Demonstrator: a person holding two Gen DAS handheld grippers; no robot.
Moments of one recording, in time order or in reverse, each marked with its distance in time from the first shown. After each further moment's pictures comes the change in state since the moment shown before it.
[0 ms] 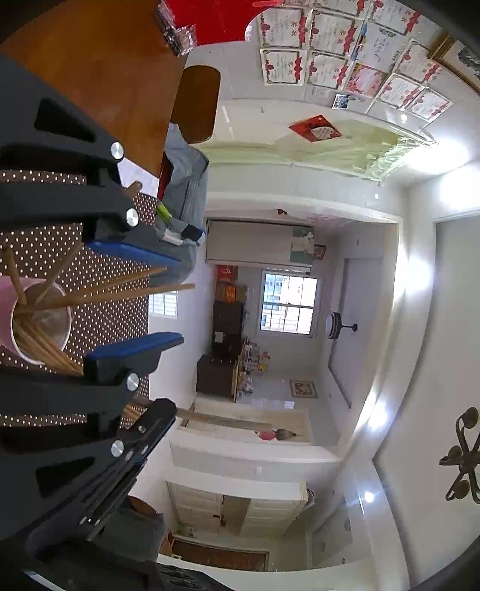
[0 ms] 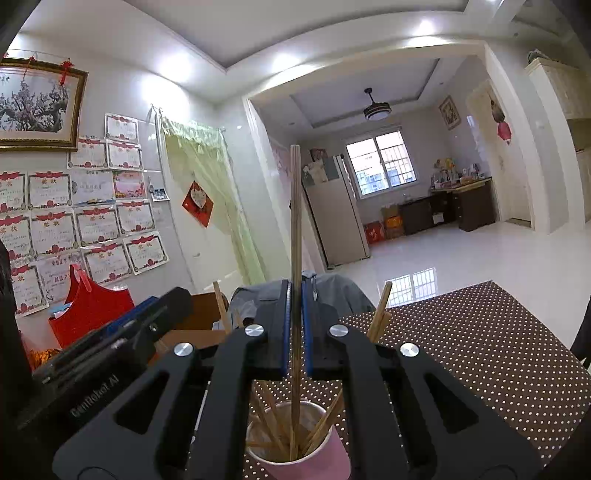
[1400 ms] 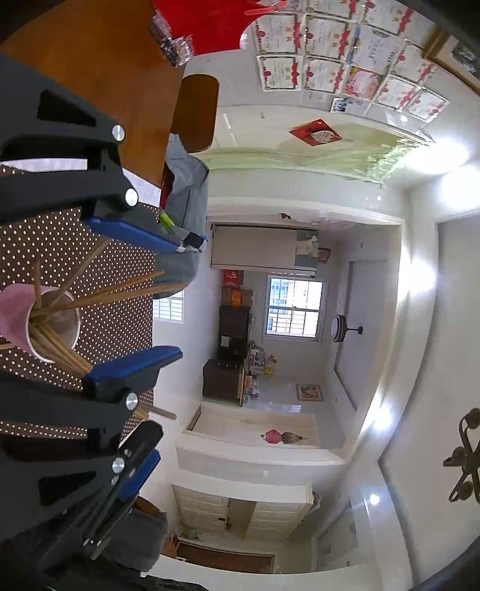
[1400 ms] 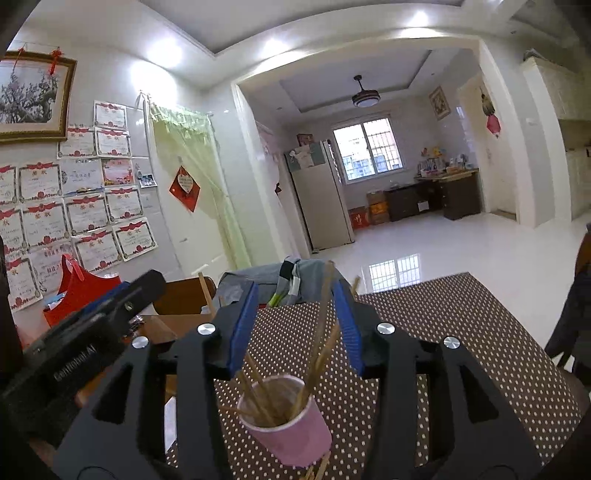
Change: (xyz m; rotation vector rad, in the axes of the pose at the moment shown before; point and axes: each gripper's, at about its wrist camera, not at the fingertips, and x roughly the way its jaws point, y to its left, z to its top) left arm -0.028 0.004 0.016 0.015 0.024 0.012; right arm -0.038 -0.007 0.016 0.001 0.070 -0.065
